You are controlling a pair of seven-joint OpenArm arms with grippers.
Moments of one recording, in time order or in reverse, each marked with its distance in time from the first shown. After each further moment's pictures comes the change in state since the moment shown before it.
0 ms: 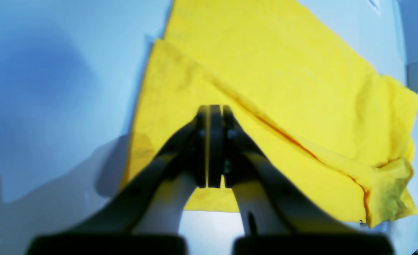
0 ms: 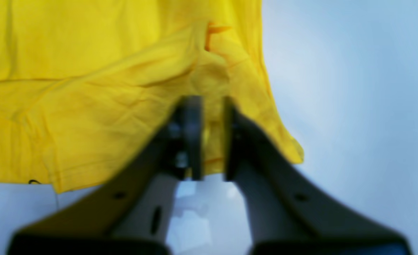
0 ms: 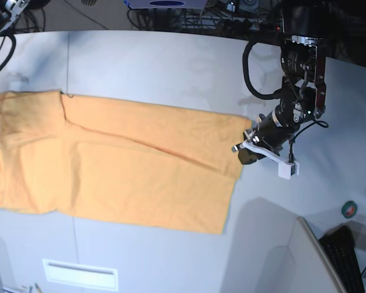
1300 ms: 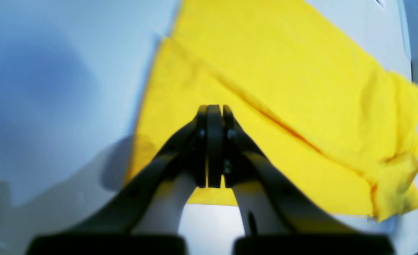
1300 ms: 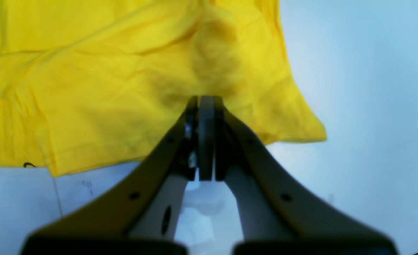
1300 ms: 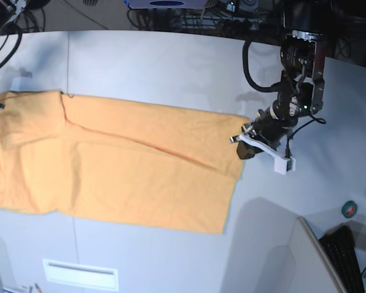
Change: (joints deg) left arm 1.6 -1.8 3.8 -0.5 4.0 0.0 -3.9; right arm -1.9 -1.2 0.4 -0.9 0.0 -0.1 0.0
